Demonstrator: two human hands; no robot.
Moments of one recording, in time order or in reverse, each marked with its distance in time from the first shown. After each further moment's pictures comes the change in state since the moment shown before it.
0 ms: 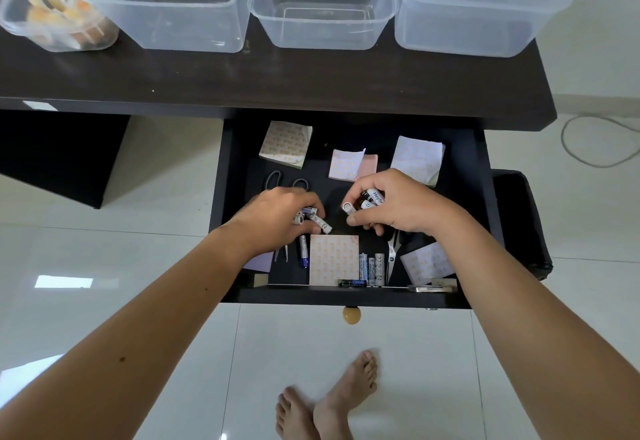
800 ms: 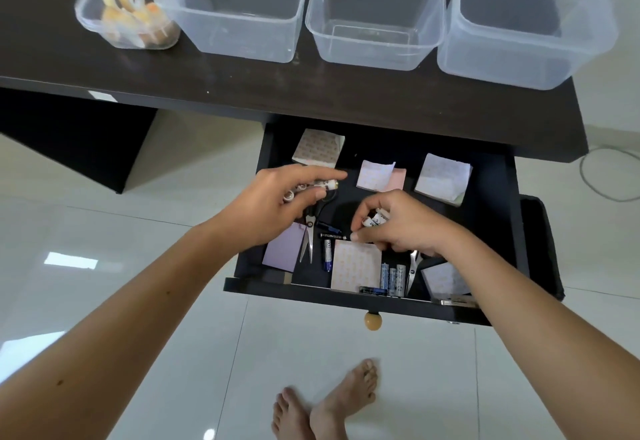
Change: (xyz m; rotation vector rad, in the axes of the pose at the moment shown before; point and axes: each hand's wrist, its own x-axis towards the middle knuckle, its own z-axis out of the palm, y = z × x) left_hand -0.050 -0.001 -0.054 -0.416 0.263 0.068; right_hand 0.009 -0.016 0.024 0.014 -0.077 0.007
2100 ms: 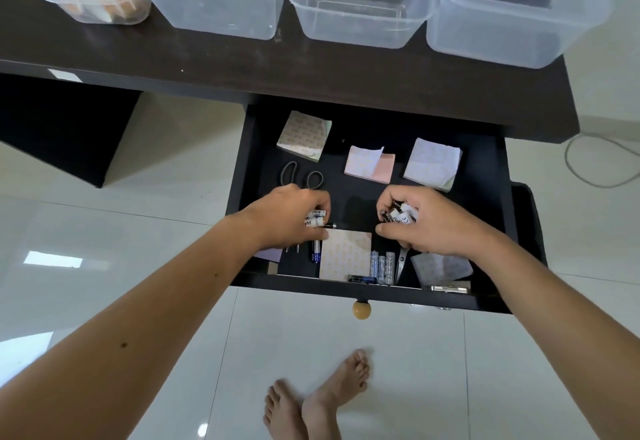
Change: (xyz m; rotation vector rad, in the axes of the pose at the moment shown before) left_hand 0.022 -0.015 0.050 0.311 -0.344 -0.172; right_hand -0.047 0.016 -0.018 -0.096 0.121 -0.004
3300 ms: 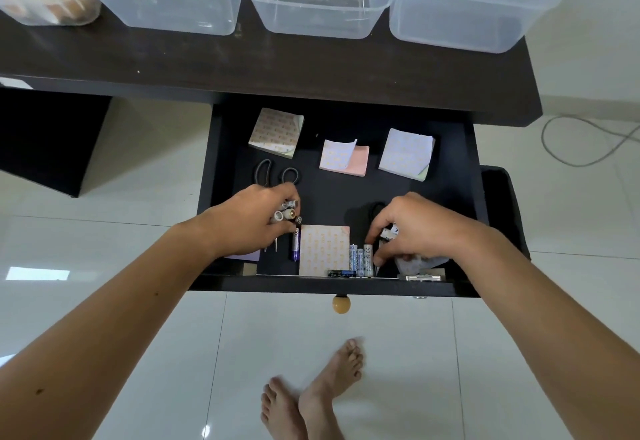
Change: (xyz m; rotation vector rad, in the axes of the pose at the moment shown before) left_hand -0.012 -0.002 -0.004 -0.039 0.009 0.015; right_hand -0.004 0.022 -0.001 -0.391 -0.146 0.076
